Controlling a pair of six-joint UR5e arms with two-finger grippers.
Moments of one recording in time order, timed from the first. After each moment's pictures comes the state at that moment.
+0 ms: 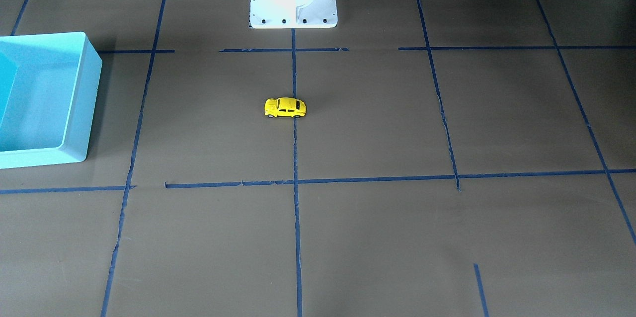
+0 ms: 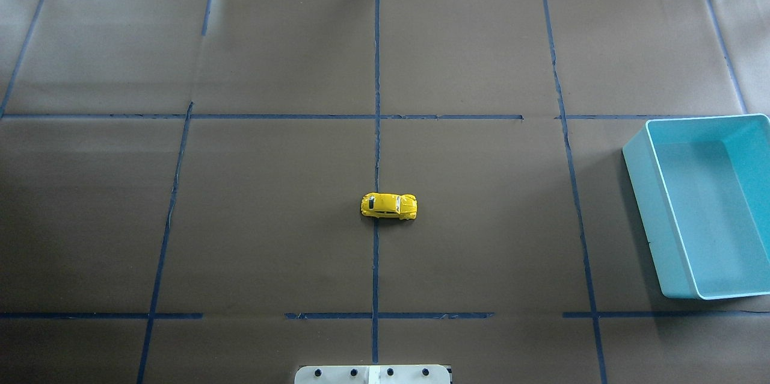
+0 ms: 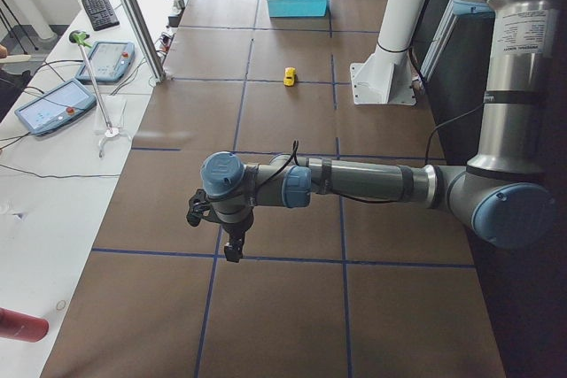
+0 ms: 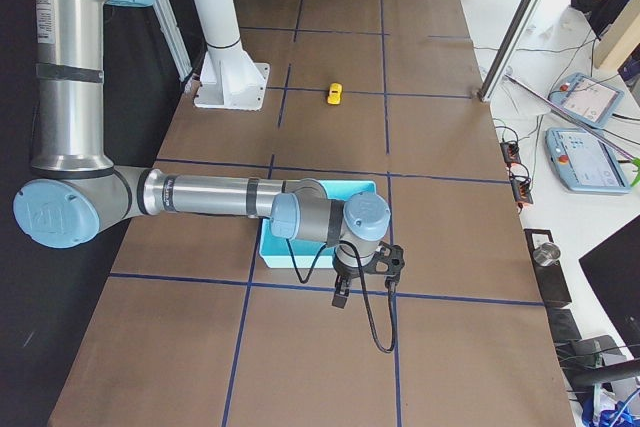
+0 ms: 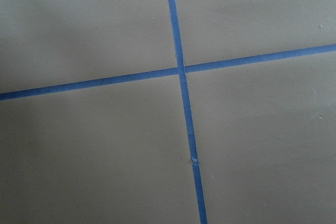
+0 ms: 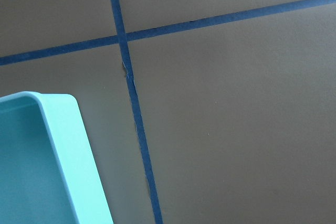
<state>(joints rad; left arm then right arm) -1.56 -1.58 -1.62 -1.52 -2.36 0.14 1.55 -1.63 1.62 -1.65 2.32 0.15</state>
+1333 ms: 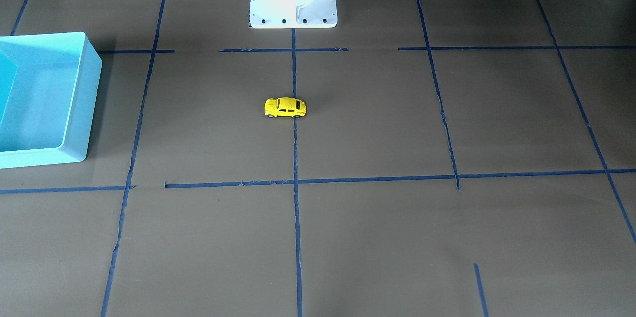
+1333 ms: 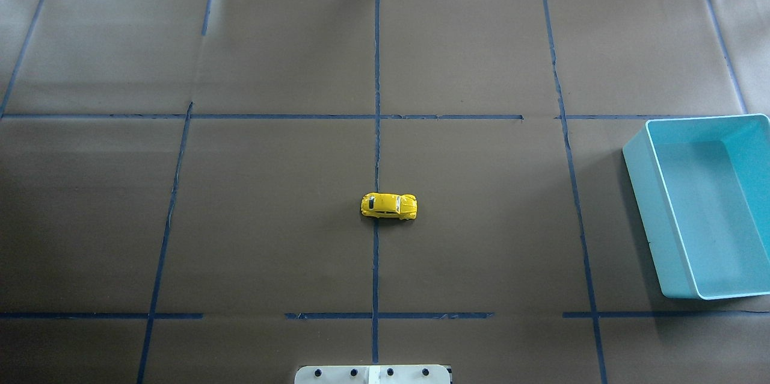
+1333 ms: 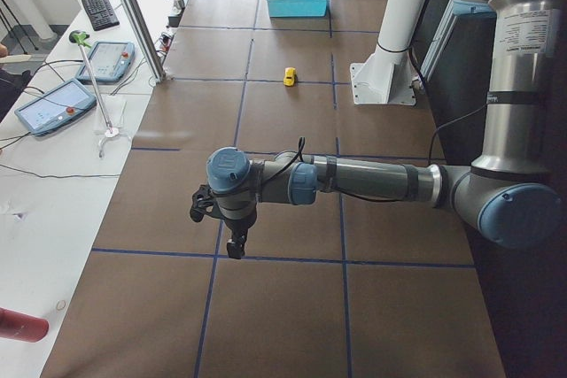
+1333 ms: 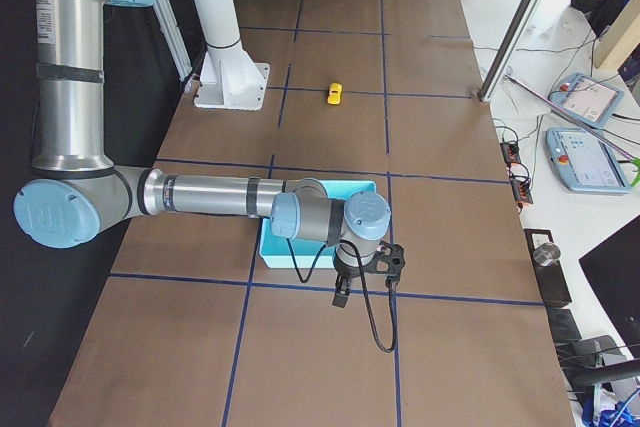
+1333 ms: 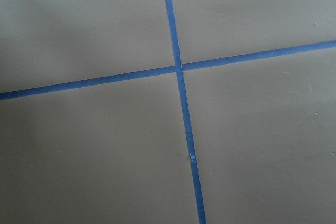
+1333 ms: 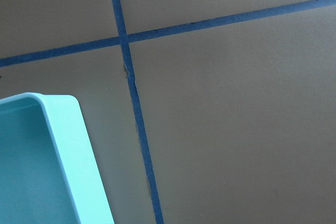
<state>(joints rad) -1.56 -1.56 -1.66 -1.52 -2.36 0.13 1.55 -1.63 1.63 -1.65 2.32 0.15</state>
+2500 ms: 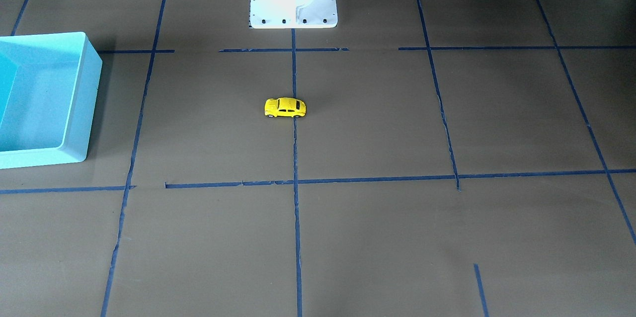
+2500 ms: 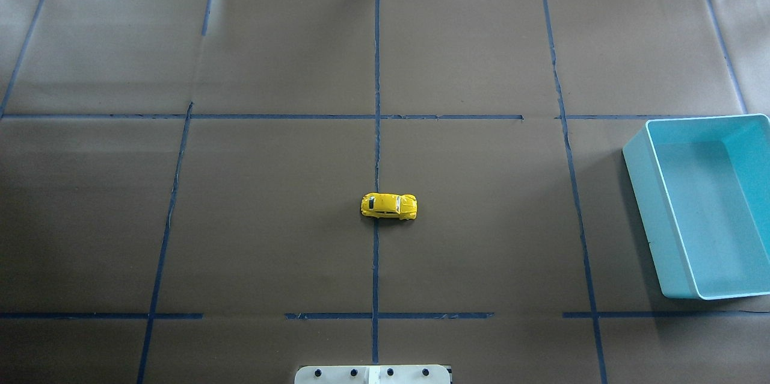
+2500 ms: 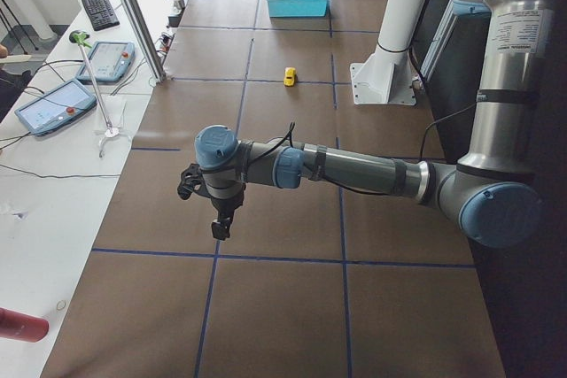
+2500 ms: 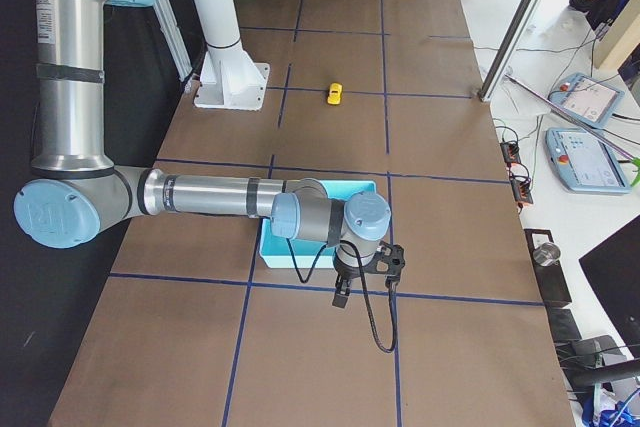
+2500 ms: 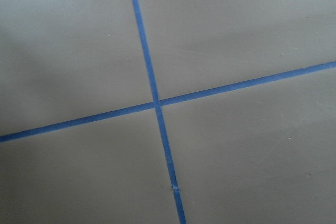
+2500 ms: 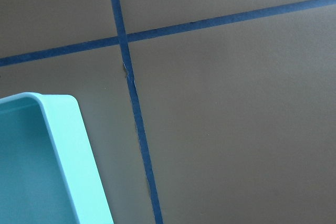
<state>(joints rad) -1.51 -1.64 -1.67 -1.53 -2.35 0.12 1.55 -1.63 1.62 -1.65 2.32 0.15</state>
